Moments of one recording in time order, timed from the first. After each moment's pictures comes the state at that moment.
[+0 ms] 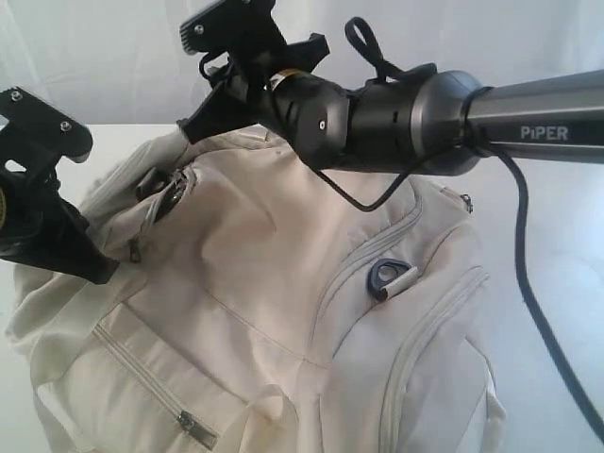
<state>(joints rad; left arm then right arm) -0.38 1.25 -0.73 0.65 0.45 -0.42 0.56 1.94 -1.40 0.46 -0.32 -0.72</state>
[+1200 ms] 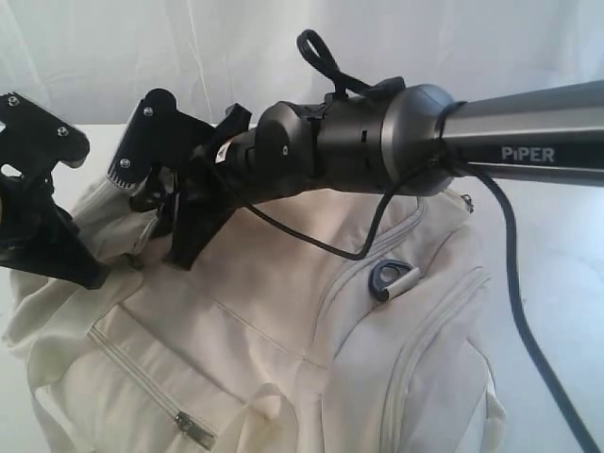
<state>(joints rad) -0.38 1.25 -0.73 0.66 0.50 -0.43 0.66 1.93 -1.40 0.36 0.19 -0.98</state>
